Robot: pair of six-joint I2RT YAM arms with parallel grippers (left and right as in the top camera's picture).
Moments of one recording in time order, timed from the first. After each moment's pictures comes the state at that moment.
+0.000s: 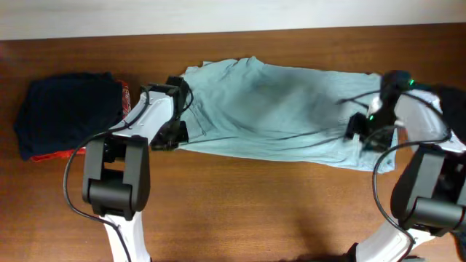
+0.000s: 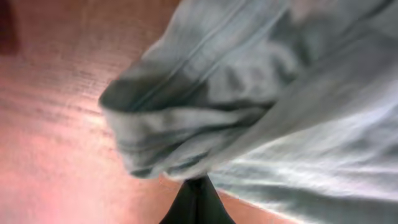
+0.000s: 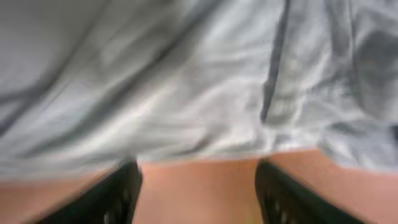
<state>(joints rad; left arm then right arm) -0.21 2.13 1.50 -1.09 -0.18 -0.42 -0.27 1.90 1.43 -1.14 -0.17 0.16</state>
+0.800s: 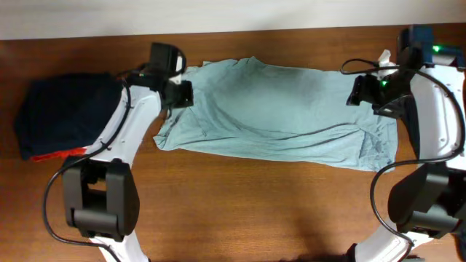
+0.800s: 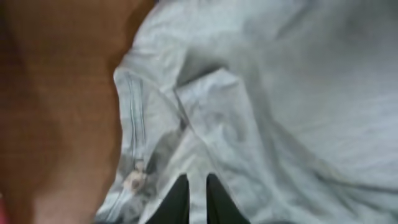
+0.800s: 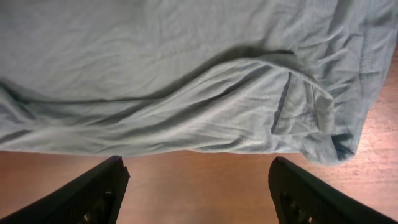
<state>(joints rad) -0.20 1.95 1.60 -0.76 0.03 -0.20 -0.22 1.88 1.83 -1.37 -0.20 0.10</state>
